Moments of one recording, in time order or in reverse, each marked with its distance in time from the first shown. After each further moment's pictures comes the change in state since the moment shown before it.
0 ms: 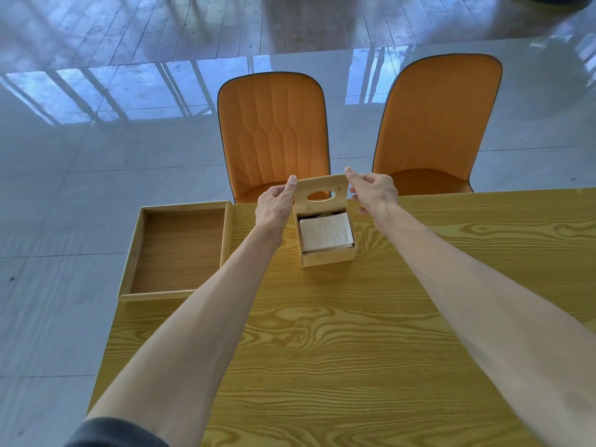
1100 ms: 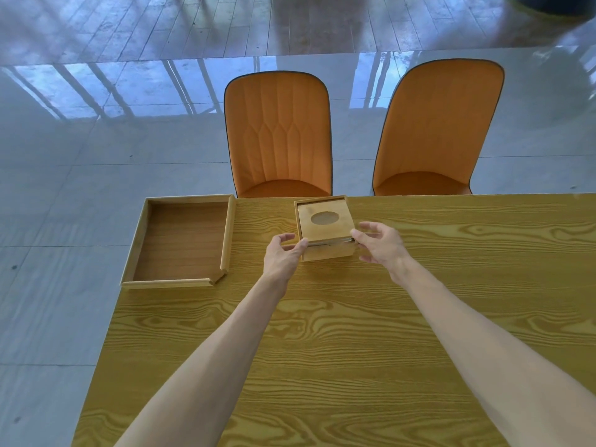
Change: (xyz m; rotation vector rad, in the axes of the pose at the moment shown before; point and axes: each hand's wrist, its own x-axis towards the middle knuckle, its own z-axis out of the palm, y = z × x) left_hand -0.044 -0.089 0.002 -0.024 -0.057 -0.106; right_hand -0.038 0.094 -0.019 0.121 -0.250 0.091
